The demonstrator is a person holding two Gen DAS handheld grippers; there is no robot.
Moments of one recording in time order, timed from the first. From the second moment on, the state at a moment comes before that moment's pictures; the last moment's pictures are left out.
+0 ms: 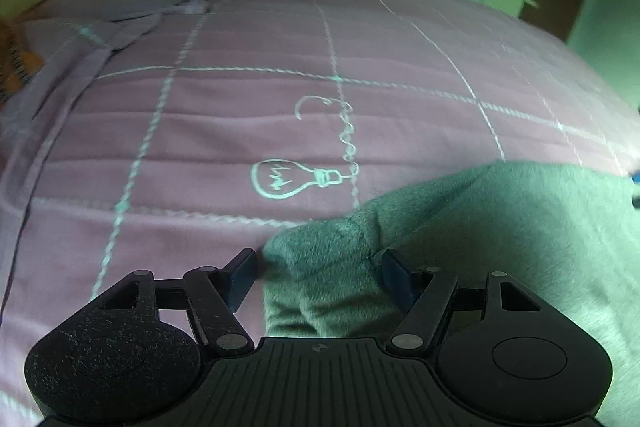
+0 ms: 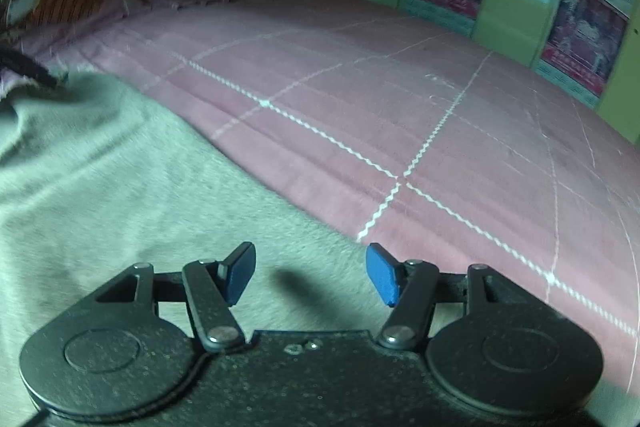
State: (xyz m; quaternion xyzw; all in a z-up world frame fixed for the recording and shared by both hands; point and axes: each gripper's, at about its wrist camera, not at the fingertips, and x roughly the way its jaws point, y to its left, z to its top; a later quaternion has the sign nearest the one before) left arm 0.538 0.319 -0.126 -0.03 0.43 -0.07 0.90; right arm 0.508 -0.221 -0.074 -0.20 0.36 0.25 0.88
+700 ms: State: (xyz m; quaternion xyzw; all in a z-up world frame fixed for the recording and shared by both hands) left arm 0.481 0.329 -0.078 -0.06 0.31 -0.10 0.94; right arm 0.489 -0.206 -0.039 -0.24 0.34 0.27 0.87
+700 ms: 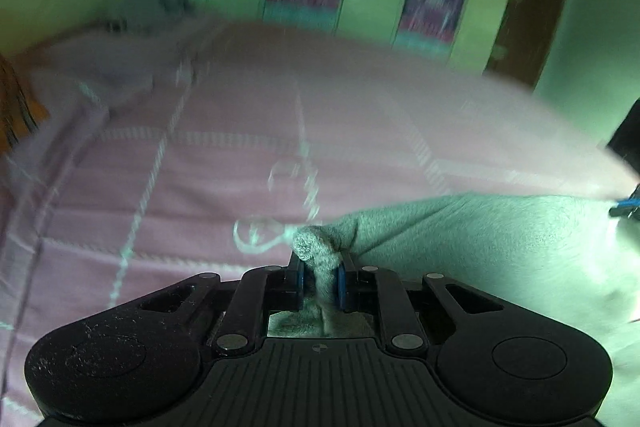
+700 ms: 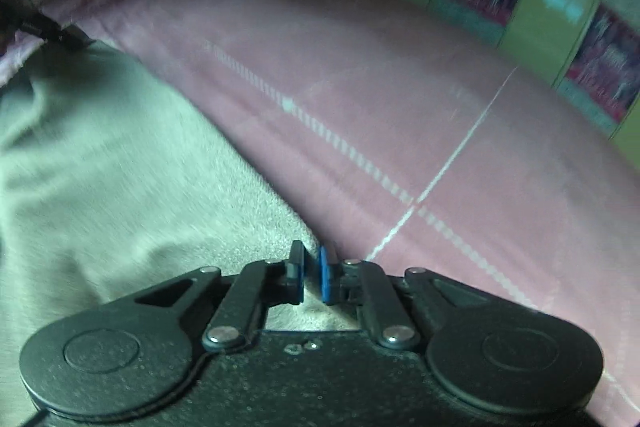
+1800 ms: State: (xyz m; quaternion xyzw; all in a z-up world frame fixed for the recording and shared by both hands) left arm 0.150 0.375 -0.094 -0.34 0.30 -0.04 0.89; right arm 0.160 -0.262 -0.015 0.10 0.38 0.14 0.91
